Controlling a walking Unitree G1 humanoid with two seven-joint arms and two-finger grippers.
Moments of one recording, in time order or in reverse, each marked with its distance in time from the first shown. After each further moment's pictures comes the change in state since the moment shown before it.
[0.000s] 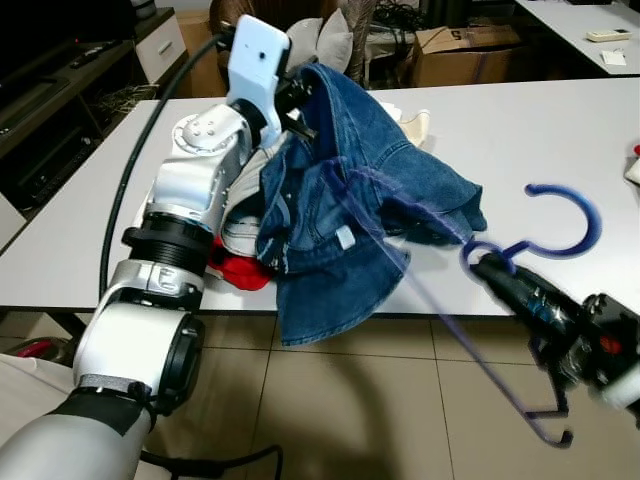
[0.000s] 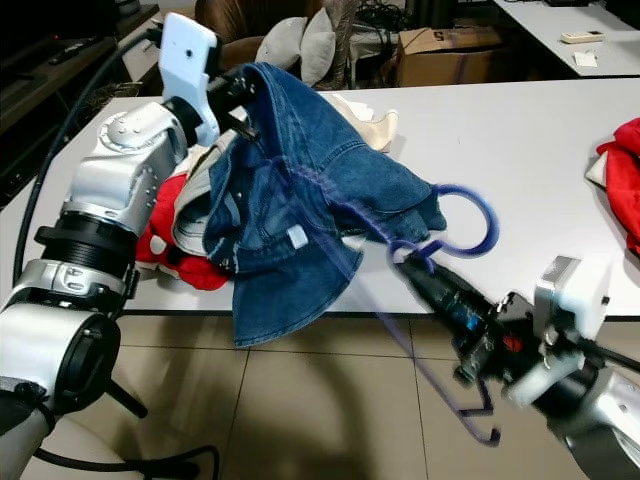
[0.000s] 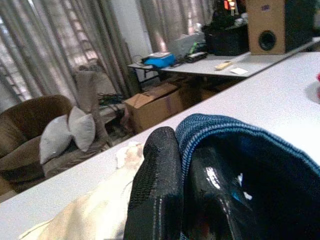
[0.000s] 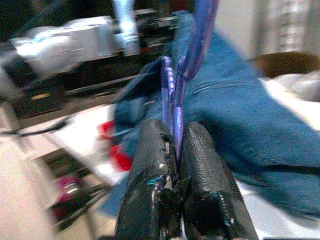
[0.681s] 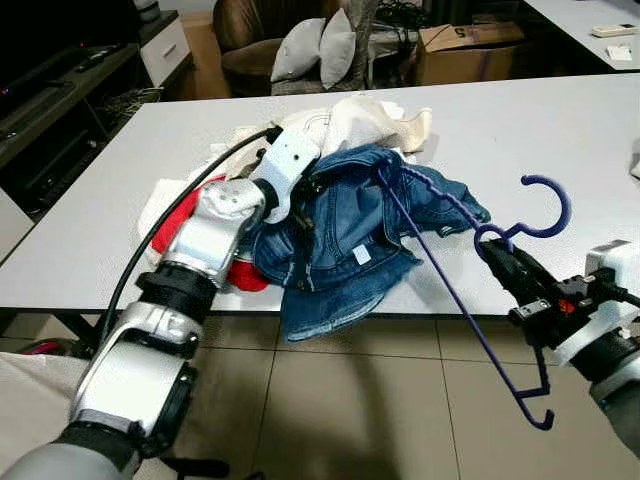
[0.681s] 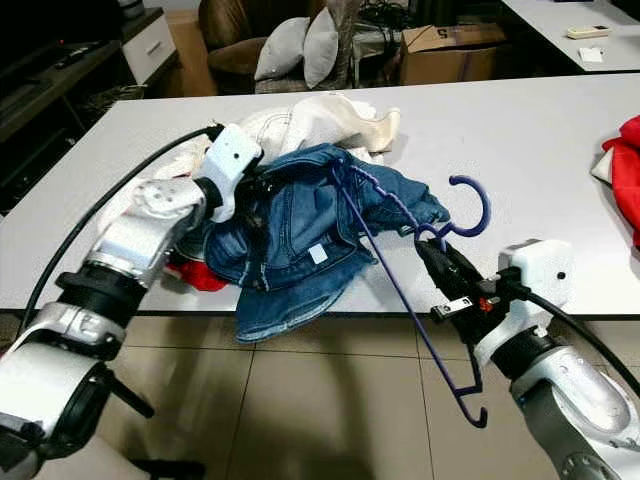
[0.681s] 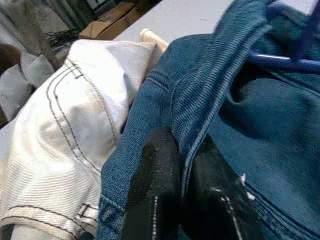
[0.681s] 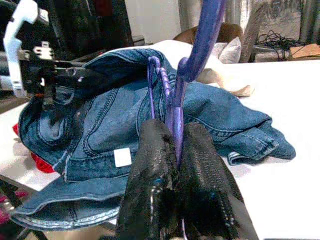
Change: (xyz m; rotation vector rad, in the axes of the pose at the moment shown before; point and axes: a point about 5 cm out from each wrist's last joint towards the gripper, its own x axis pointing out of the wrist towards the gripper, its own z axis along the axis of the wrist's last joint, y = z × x) left arm -0.023 -0.029 -0.074 0.118 0.305 -0.193; right arm 0.020 -0.016 -0.028 0.024 0.101 -0.265
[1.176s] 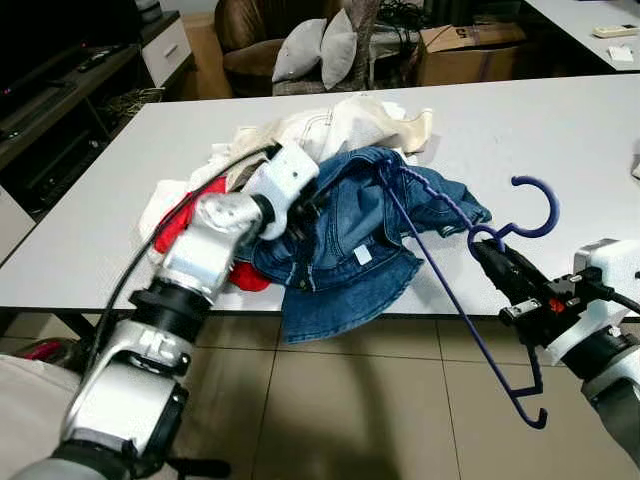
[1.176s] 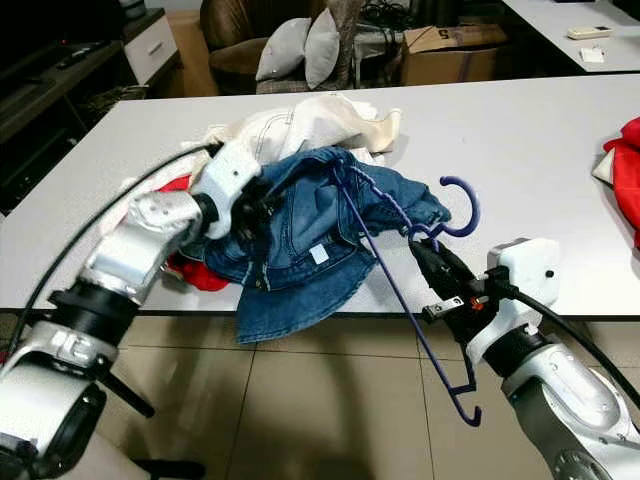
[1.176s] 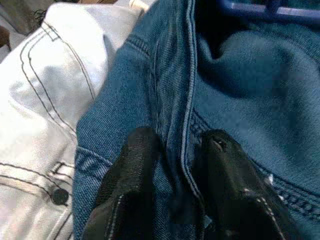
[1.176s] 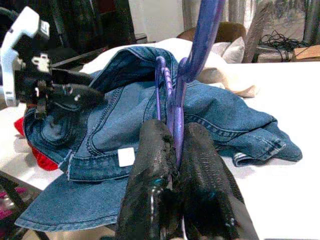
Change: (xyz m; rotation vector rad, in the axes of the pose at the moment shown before) left arm -0.004 -0.013 -0.014 0.011 0.087 -0.013; right arm 0.004 0.003 0.000 -0.012 0.000 0.008
